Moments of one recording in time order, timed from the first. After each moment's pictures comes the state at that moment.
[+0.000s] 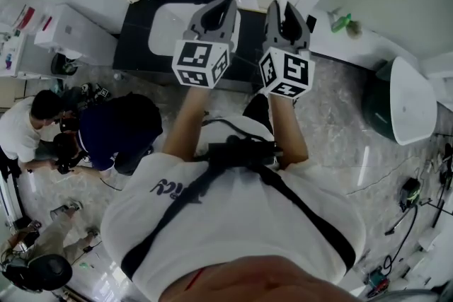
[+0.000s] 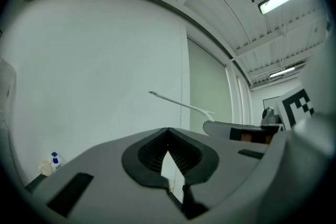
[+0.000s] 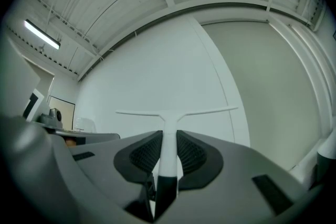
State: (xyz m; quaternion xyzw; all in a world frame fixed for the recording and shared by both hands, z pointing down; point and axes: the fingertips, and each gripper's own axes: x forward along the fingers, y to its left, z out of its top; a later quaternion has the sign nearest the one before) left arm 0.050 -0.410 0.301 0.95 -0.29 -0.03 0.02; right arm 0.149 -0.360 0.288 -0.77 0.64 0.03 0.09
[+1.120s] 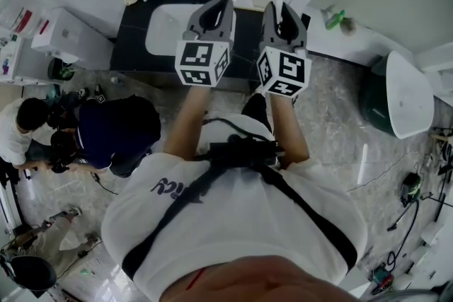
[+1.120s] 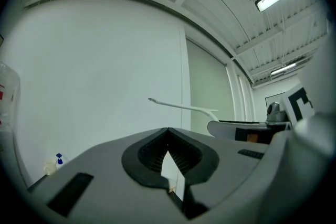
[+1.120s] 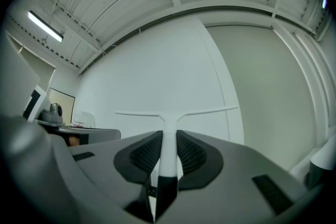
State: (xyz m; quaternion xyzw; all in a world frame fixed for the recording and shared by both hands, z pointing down) left arm 0.046 -0.397 0.301 0.95 -0.31 -0.03 0.01; right arm 0.143 -0.341 0.289 -0.77 0.63 0.04 0.06
